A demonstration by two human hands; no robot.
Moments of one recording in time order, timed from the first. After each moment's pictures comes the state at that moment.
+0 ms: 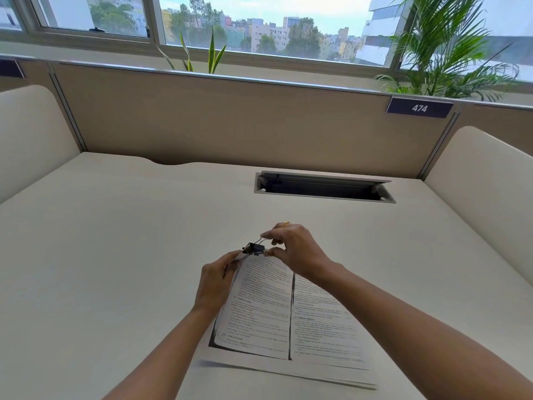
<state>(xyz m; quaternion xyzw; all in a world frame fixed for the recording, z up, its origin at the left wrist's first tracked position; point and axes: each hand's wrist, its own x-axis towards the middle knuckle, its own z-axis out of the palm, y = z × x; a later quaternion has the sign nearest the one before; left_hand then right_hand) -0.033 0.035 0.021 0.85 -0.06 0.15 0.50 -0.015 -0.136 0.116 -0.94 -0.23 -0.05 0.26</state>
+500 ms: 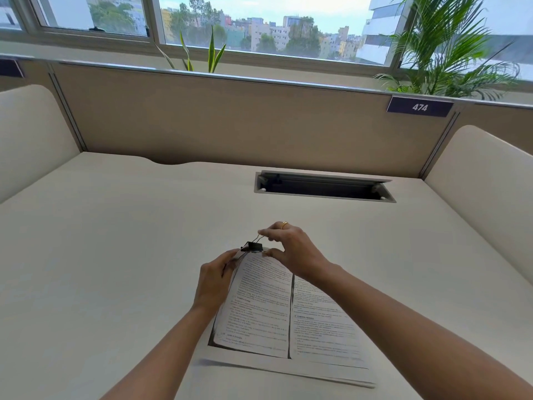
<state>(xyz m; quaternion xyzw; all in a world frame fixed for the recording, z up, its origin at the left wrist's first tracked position) -0.032 0.036 0.022 0.85 -0.05 0.15 0.50 -0.009 -0.136 0.105 -0.93 -0.24 -0.04 0.27</state>
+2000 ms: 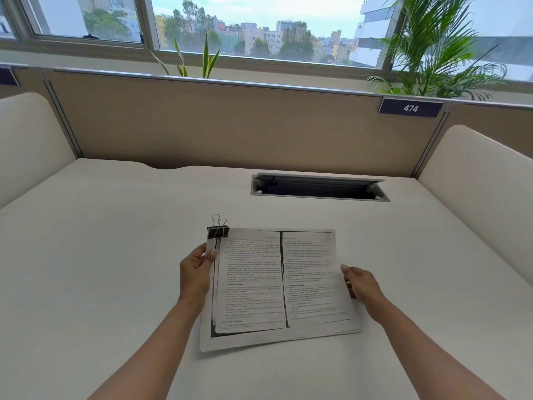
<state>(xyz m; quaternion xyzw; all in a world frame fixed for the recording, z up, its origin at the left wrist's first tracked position) -0.022 0.051 0.028 0.63 0.11 0.11 0.76 -0.027 -0.266 0.014 -0.81 0.23 0.05 0.54</state>
